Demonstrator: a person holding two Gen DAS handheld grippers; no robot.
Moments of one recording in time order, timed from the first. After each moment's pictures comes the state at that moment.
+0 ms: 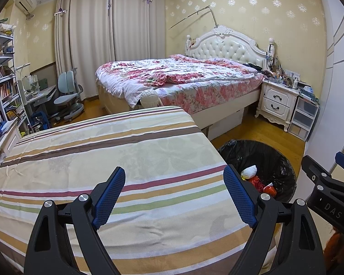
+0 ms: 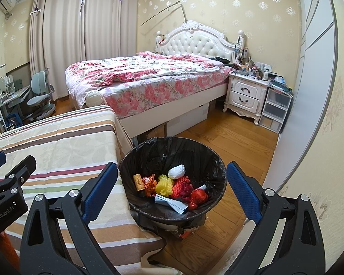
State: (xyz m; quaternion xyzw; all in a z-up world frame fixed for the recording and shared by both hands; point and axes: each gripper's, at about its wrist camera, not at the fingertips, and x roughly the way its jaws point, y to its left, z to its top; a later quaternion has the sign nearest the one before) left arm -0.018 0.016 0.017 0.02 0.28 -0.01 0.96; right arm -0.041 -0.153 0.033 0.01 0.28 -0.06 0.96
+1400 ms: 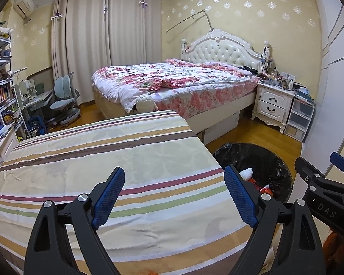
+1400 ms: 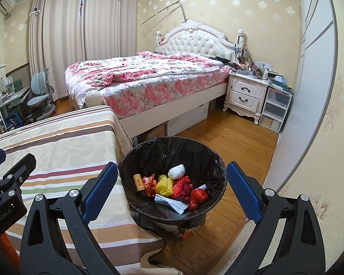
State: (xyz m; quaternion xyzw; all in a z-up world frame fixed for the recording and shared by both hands) left arm -0.023 0.012 0.027 0.02 0.27 -0.02 0.96; right arm -0.041 -0.154 0.031 0.01 0.28 -0.06 0.96
